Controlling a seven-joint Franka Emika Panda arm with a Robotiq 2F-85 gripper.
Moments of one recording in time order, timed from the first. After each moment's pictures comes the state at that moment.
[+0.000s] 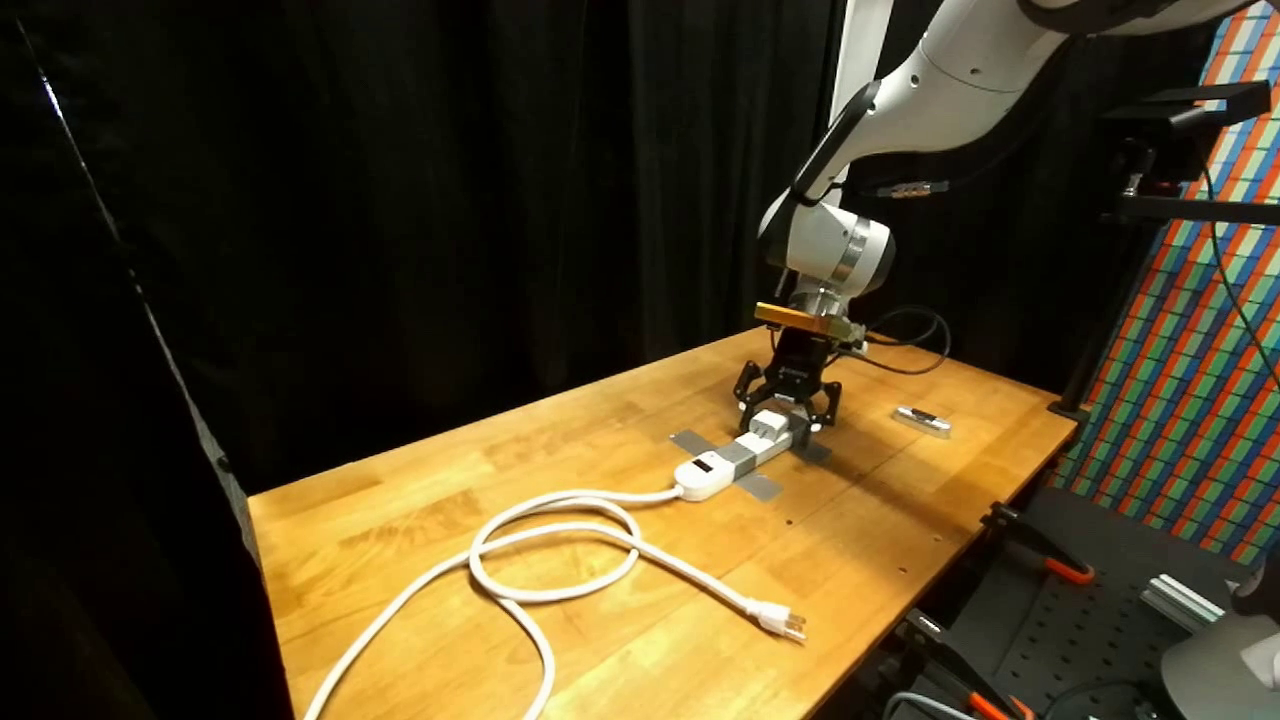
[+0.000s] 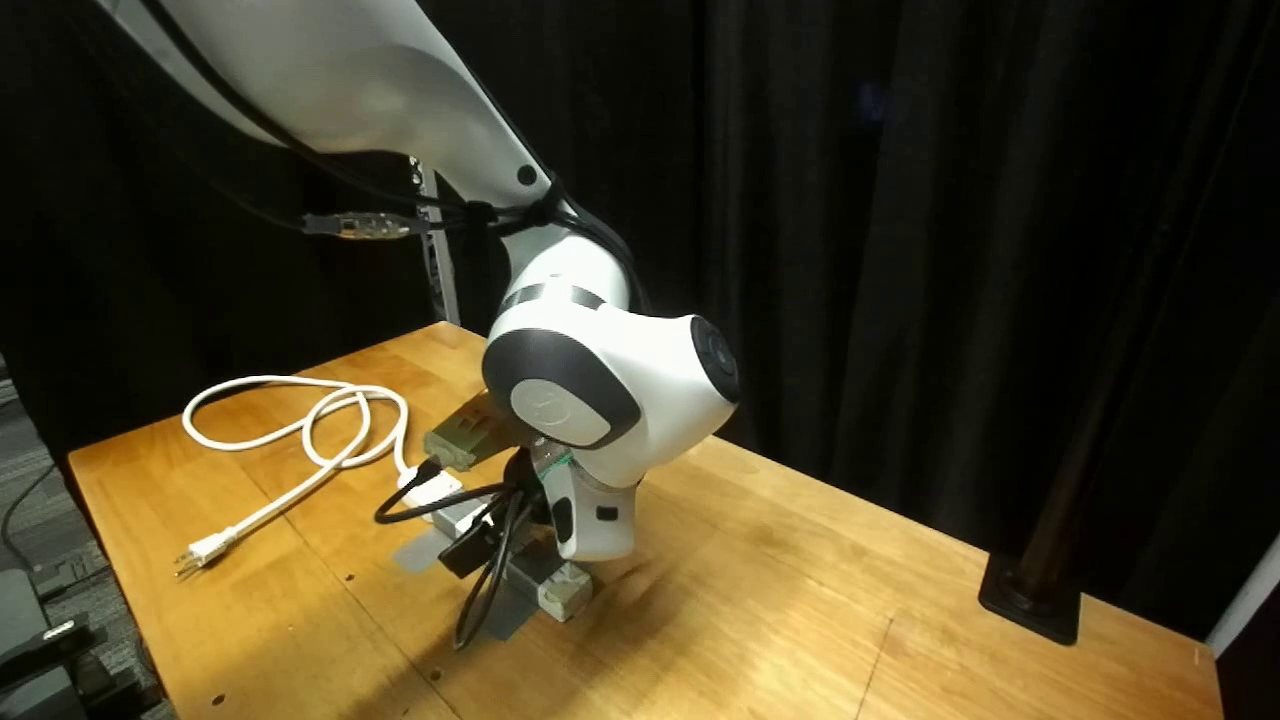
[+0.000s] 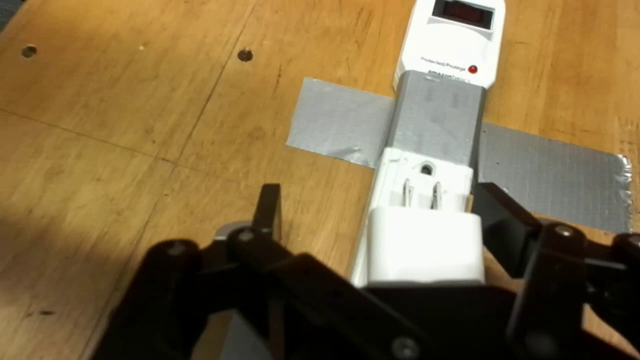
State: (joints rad) arm -0.16 0.71 -0.17 -1.90 0.74 1.92 0.42
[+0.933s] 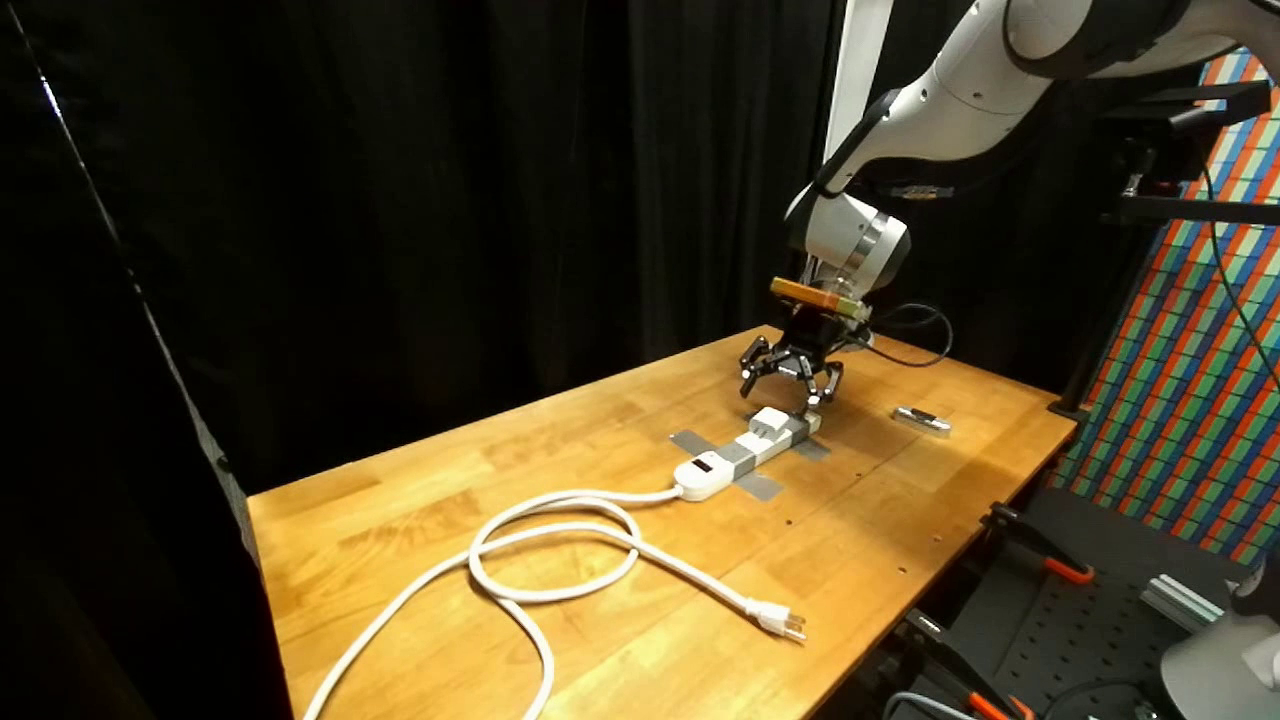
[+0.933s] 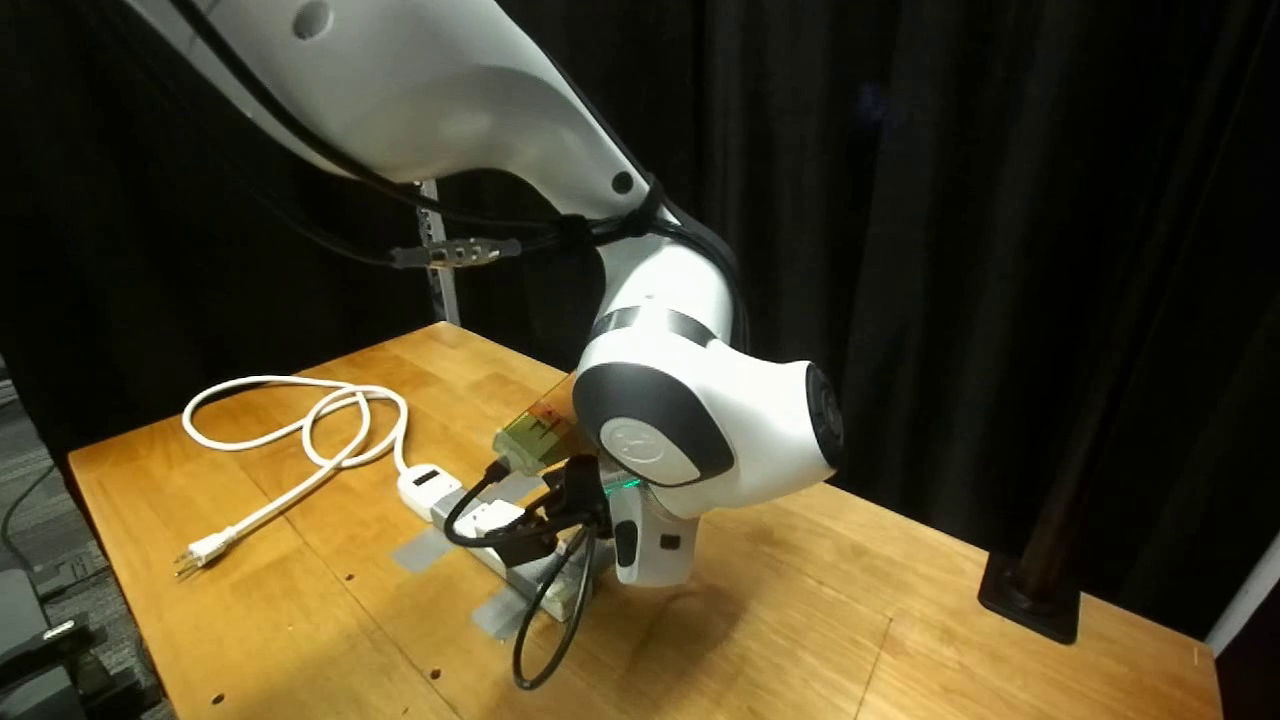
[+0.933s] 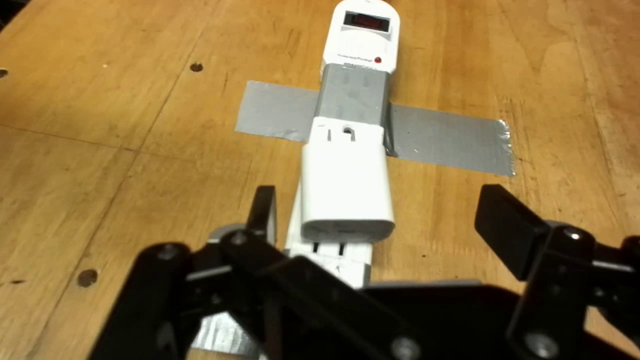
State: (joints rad) arm -0.29 0.80 -0.17 -1.73 0.84 1.73 0.41
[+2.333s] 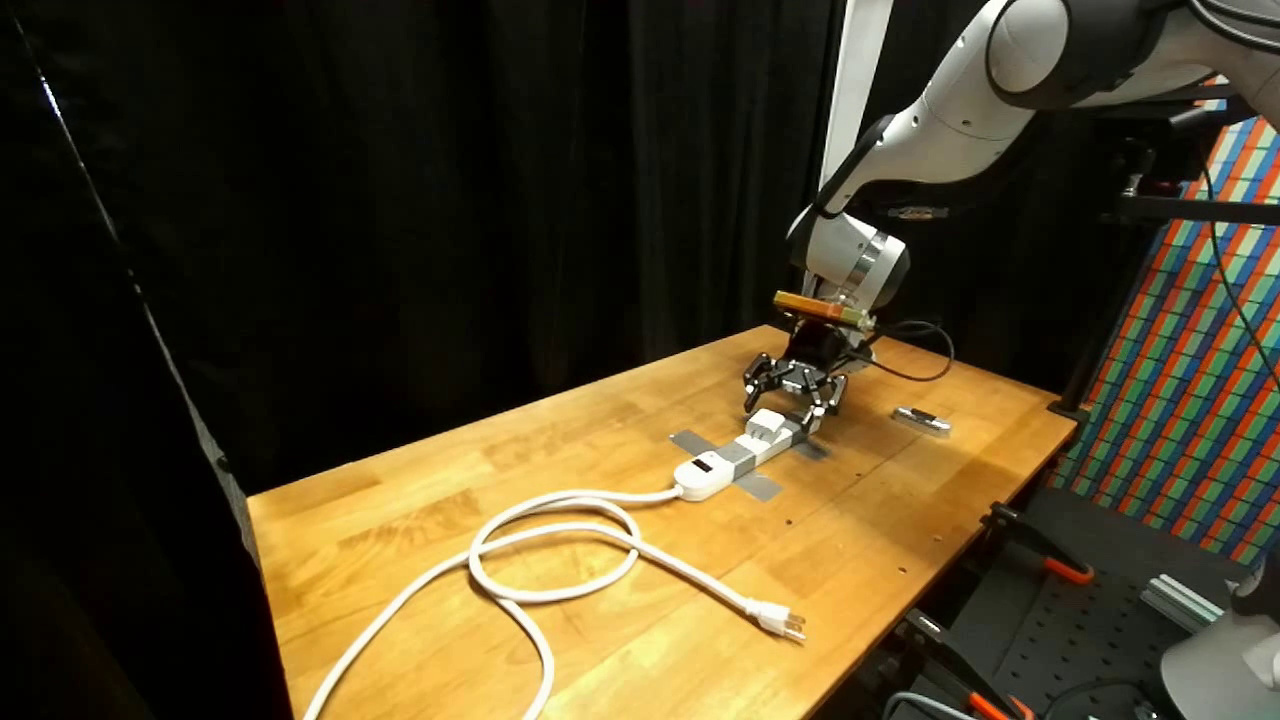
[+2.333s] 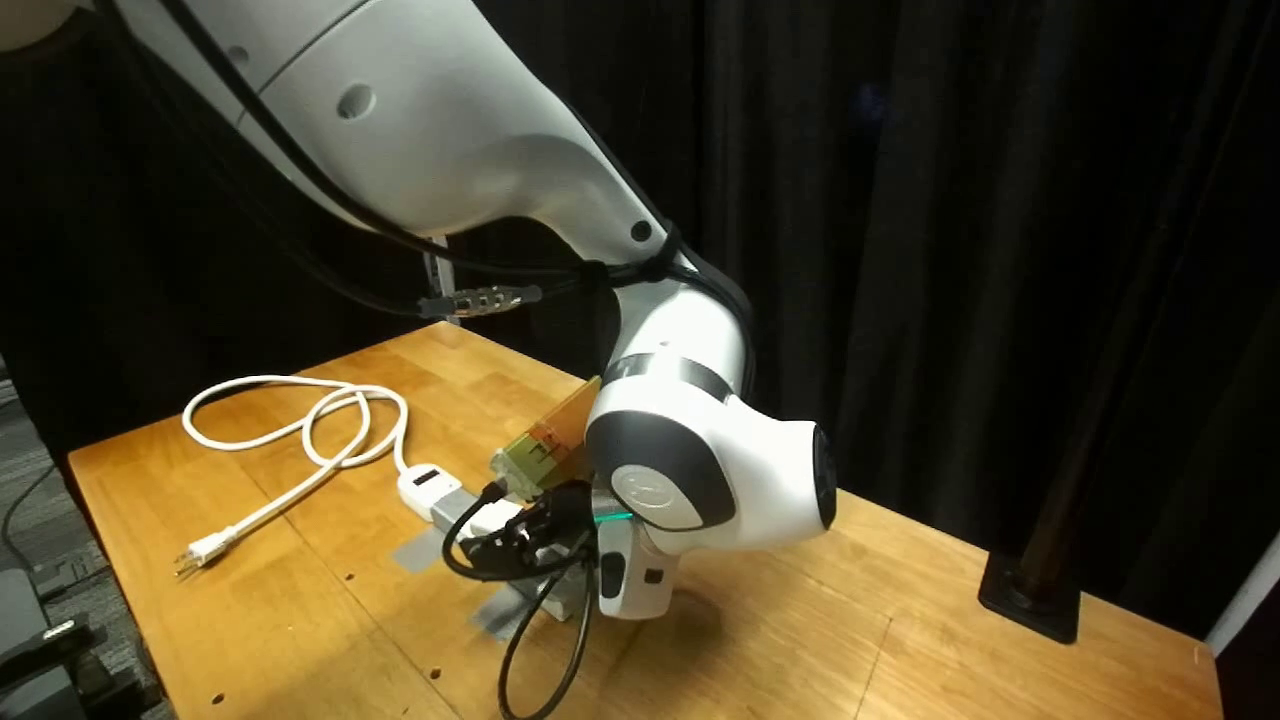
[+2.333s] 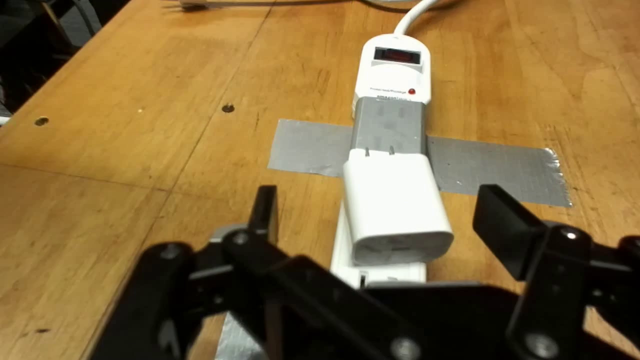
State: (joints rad) arm -0.30 0.88 -0.17 -1.68 0.85 1.59 0.42
